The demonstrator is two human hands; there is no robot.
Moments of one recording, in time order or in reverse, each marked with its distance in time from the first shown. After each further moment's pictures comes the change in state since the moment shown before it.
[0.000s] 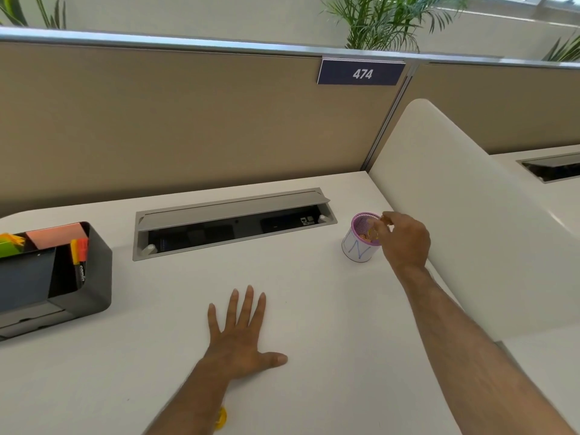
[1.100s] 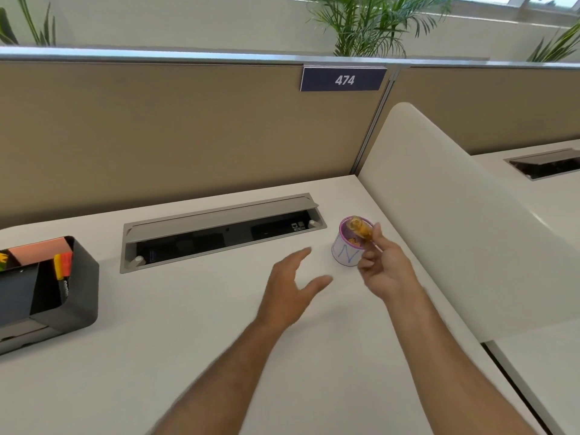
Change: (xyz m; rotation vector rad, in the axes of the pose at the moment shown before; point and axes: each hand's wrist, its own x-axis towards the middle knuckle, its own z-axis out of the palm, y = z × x) left_hand 0.041 0.105 -0.080 -0.892 0.485 0.211; right_hand -0.027 -0.029 -0.029 1.432 -0.323 1.119
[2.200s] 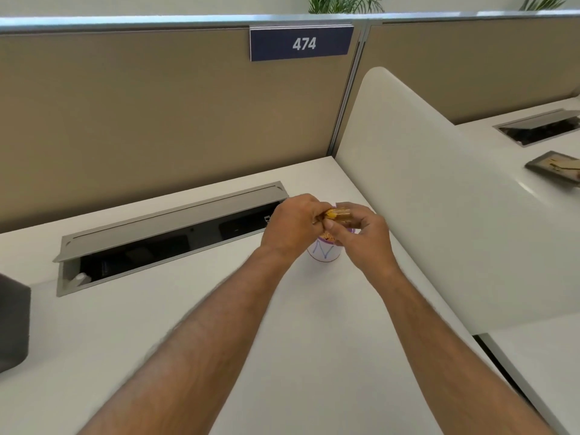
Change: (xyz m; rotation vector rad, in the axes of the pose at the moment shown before) left_hand 0.121 0.070 0.040 0.415 -0.067 0.439; right_hand 0.045 -0.017 -0.016 -0.863 -0.084 -0.690
